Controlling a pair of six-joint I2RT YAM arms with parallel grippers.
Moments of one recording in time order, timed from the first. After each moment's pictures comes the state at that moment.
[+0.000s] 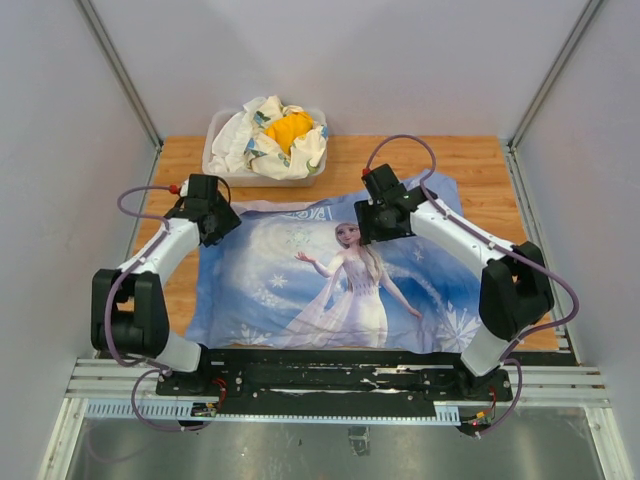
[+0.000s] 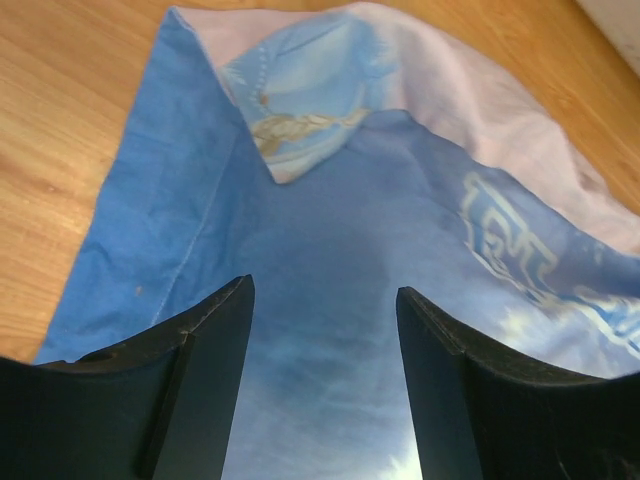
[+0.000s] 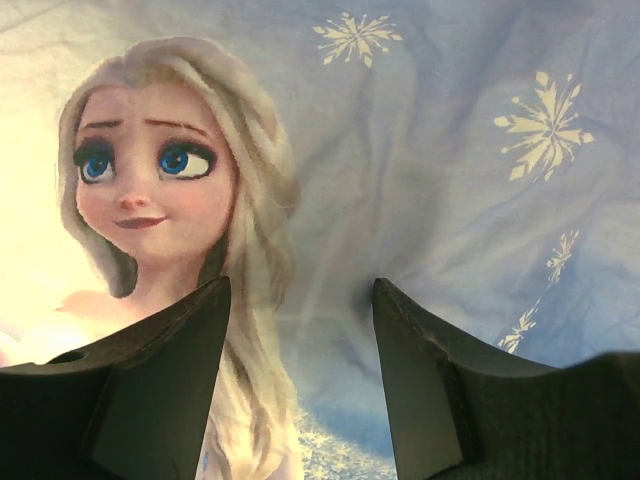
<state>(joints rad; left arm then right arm) -0.09 1.45 0.97 -0.41 -0.19 -0.69 0.56 1.68 1.33 -0.72 0.11 0.30</state>
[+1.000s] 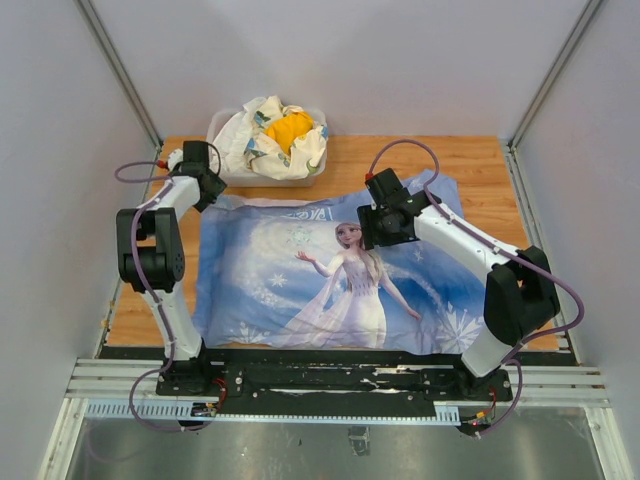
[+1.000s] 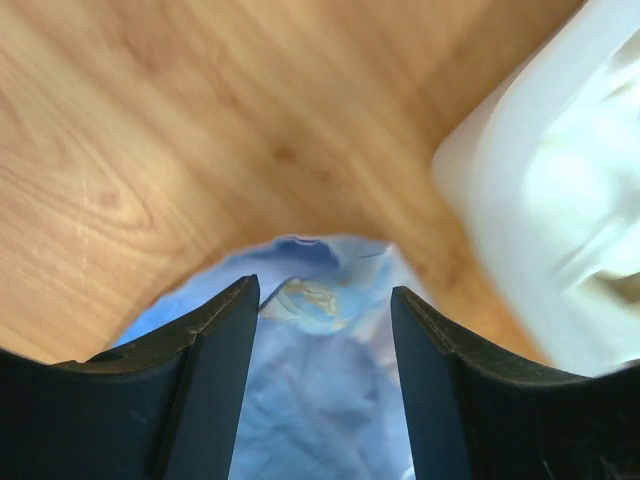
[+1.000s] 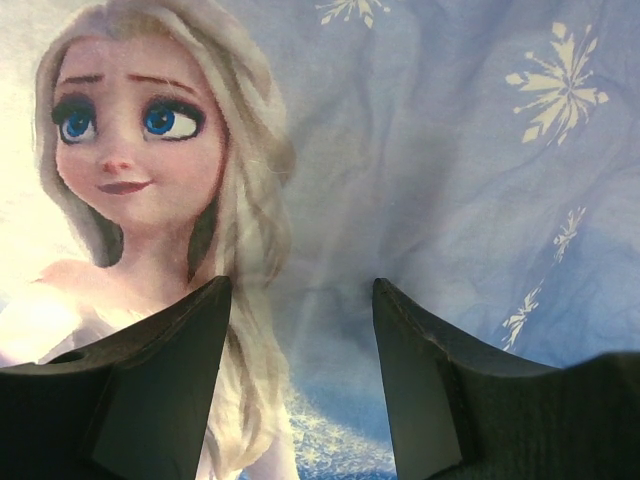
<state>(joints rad) 0.03 1.95 1.38 -0.35 -0.29 -0.78 0.56 1.64 1.28 -0.72 0.09 0.30</state>
